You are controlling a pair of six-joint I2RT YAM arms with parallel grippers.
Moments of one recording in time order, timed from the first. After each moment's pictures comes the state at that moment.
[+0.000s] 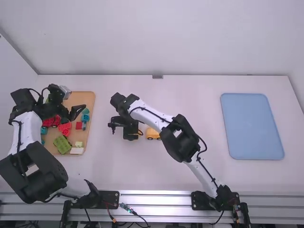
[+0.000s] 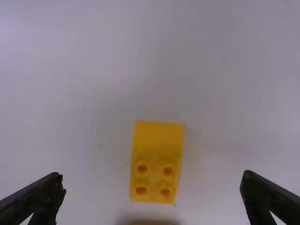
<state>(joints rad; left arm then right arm) 0.66 1.55 1.17 -0.61 1.03 1.07 0.86 2.42 2.07 -1.13 -0.12 -0.81</state>
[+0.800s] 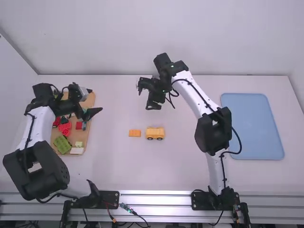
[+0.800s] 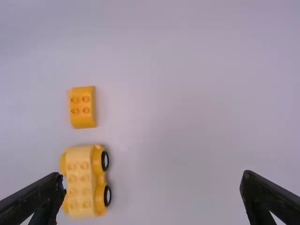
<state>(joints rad) 0.47 1.55 1.17 -0.69 1.10 1.23 0.48 2.21 2.09 -1.16 -0.47 -0.96</state>
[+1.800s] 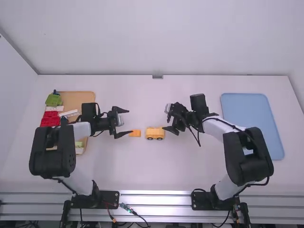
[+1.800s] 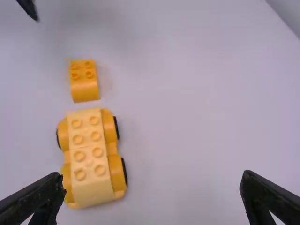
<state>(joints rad) 0.14 1.73 0.71 0.08 1.16 1.24 0.25 1.72 0.86 -0.04 -0.77 -0.90</state>
